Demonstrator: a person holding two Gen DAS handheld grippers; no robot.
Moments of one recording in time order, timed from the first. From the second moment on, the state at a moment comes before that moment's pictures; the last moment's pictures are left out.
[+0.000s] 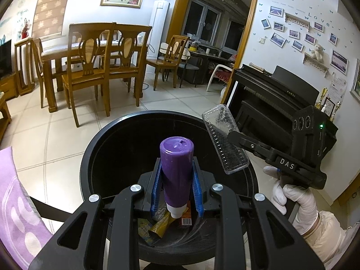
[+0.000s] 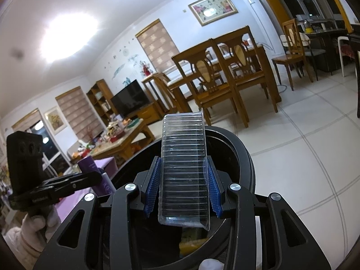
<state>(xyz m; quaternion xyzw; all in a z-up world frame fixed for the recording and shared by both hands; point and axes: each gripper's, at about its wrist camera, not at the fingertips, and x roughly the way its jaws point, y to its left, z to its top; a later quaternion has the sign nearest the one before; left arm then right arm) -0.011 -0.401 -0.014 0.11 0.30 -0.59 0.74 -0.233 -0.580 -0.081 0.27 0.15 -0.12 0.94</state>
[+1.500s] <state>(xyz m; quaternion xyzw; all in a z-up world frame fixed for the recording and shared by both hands) 0.007 -0.328 0.004 0.10 0.29 -0.50 0.81 -0.220 -0.538 -0.080 0.26 0.15 -0.10 0.95</state>
